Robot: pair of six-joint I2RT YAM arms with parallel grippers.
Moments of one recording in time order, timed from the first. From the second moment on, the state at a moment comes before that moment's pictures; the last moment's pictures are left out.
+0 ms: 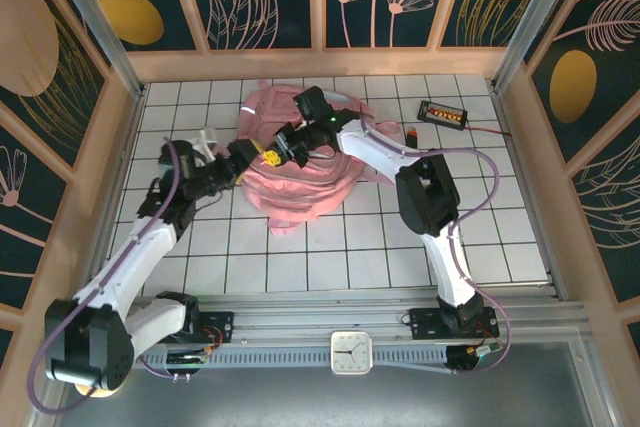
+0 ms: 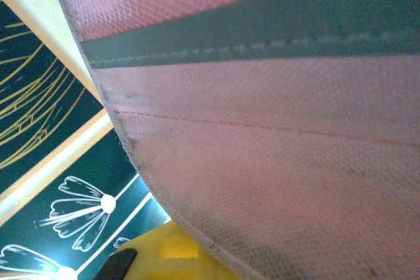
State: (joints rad) left arm -0.17 1.05 0.70 0.00 0.55 -1.00; right arm 0.69 2.19 1.86 -0.51 -0.75 1.48
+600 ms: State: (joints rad) left arm -0.08 1.55 0.77 0.18 0.58 -1.04; right arm 0.66 1.97 1.59 -0.49 -0.75 1.38
